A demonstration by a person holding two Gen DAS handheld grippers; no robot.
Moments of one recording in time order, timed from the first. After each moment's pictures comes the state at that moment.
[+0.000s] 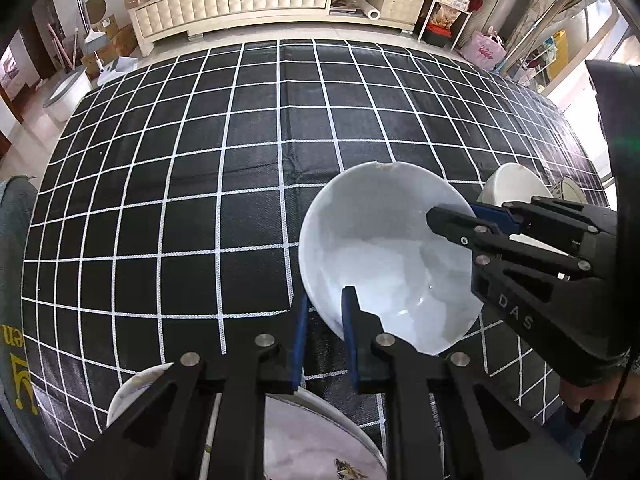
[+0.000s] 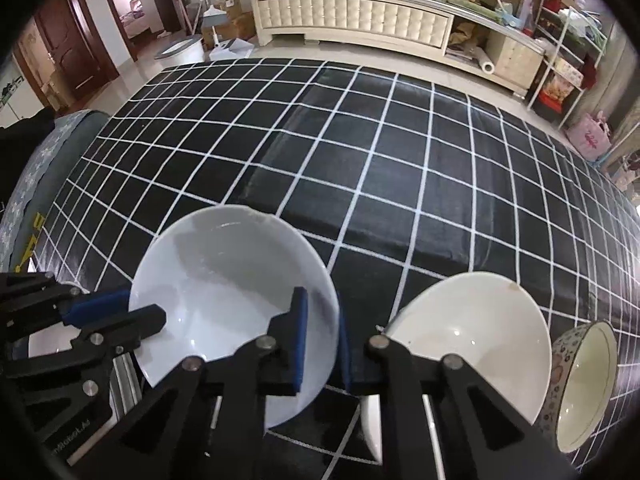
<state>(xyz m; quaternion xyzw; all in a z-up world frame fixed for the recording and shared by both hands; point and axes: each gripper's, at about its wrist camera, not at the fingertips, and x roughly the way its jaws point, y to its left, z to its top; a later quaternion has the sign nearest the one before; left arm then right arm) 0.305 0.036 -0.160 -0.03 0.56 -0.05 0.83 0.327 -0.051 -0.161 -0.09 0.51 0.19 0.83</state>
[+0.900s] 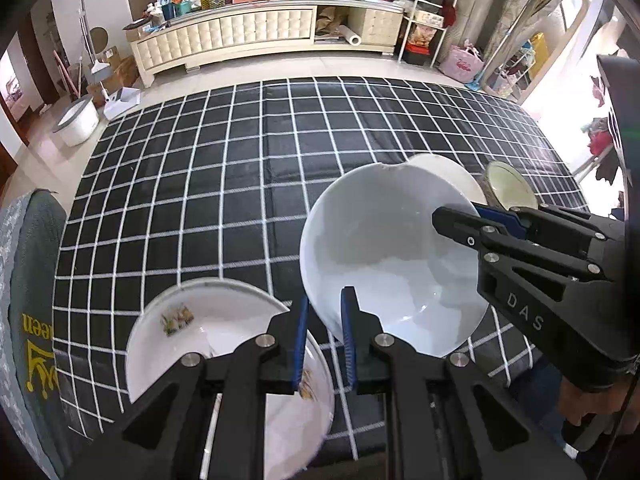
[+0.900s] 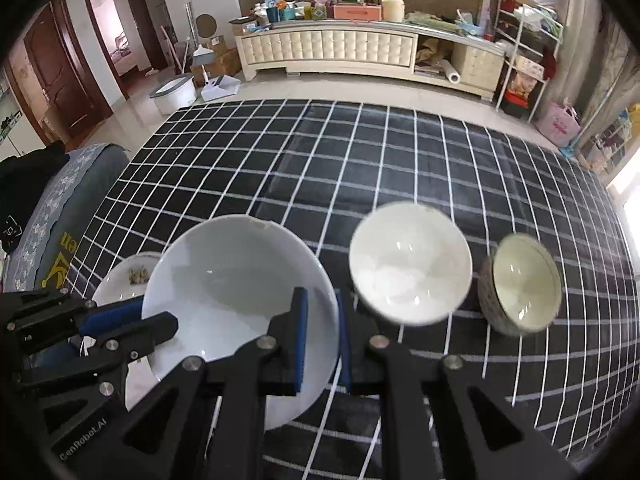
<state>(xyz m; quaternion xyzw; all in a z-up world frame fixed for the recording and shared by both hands) 0.221 0.011 -0.090 -0.01 0.52 -0.07 0.85 0.224 -0.088 -0.103 -0.04 0.48 0.17 0.86</state>
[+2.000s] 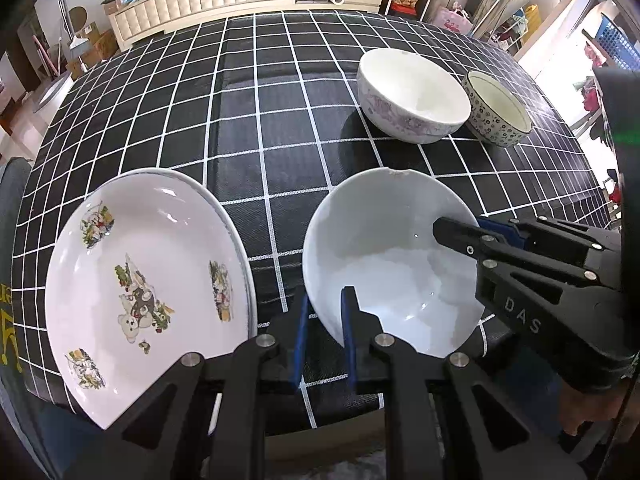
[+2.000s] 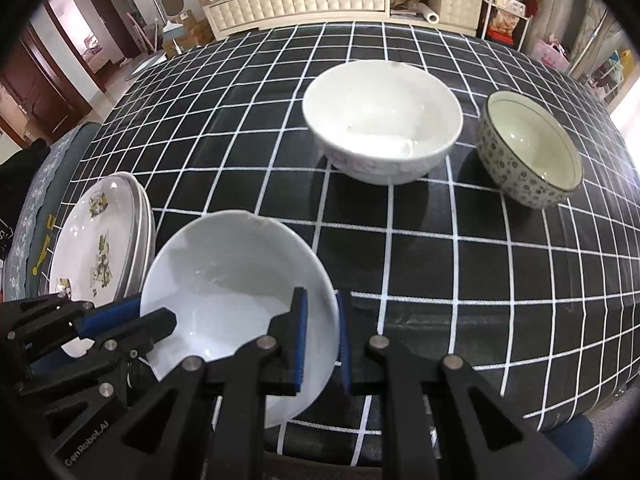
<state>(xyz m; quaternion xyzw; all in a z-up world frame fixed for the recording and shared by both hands) 0.177 -0.032 -0.162 -0.01 0.57 -0.08 0.82 0.196 -0.116 -0.181 -0.01 0.54 0.14 0.83</state>
